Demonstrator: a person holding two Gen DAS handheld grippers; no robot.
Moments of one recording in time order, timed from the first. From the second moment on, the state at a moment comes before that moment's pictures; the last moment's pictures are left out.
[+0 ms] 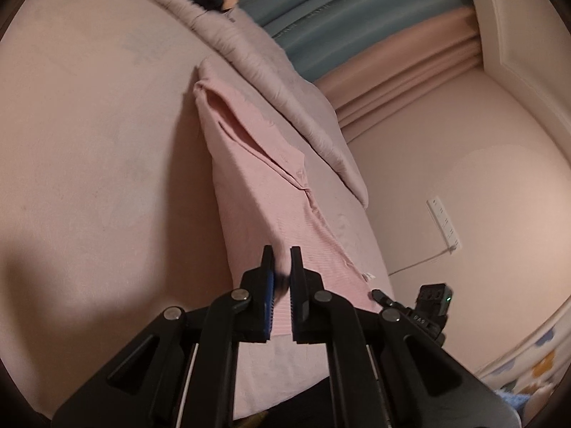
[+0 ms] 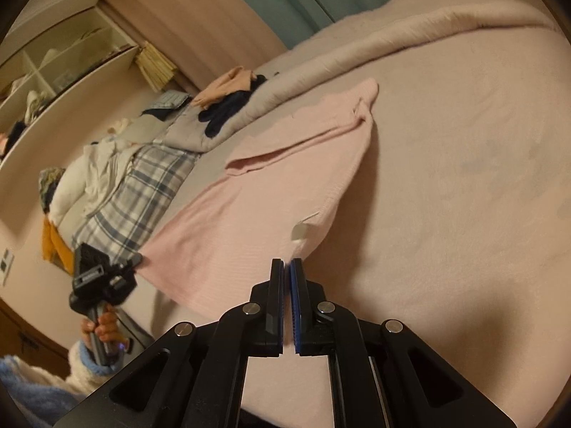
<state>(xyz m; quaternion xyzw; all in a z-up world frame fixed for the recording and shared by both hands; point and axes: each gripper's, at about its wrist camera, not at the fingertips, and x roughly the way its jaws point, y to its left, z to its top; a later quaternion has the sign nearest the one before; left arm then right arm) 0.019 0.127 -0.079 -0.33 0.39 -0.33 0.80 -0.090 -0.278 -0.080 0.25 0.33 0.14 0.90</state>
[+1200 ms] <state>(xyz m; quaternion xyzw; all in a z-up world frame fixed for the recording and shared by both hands) 0.048 0.152 -0.109 -0.41 0.40 -0.31 0.76 -0.064 -0.287 -0.107 0.29 0.38 0.18 0.86</state>
